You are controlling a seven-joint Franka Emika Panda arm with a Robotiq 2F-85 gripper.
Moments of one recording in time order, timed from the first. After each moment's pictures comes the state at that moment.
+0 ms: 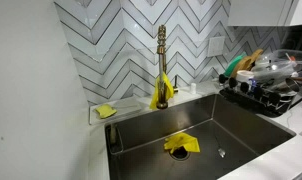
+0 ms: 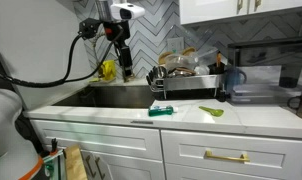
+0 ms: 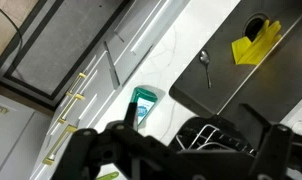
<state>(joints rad) -0.04 -0.70 -0.16 -2.47 0.16 1.88 0.02</state>
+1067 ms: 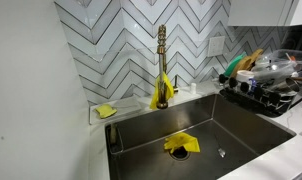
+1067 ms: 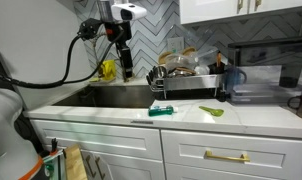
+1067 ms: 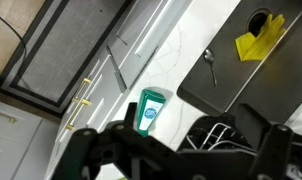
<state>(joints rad) -0.07 -0.67 -0.17 -2.47 0.17 1.88 0.04</state>
